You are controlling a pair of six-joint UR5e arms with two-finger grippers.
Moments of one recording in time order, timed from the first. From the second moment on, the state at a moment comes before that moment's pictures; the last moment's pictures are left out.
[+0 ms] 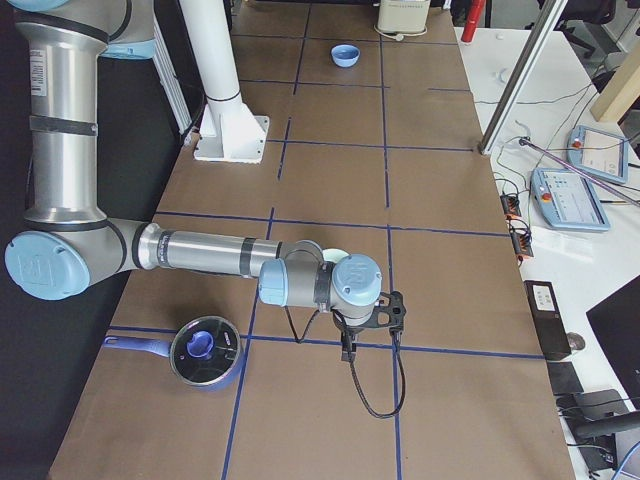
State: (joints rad) left arm -1.58 -1.56 -1.61 -1.43 -2.36 0.23; right arm 1.61 -1.65 1.60 -1.53 2.42 0.00
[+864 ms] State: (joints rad) left arm -1.58 -1.56 -1.61 -1.43 -2.36 0.23; right arm 1.61 -1.64 1.60 -1.53 2.42 0.00
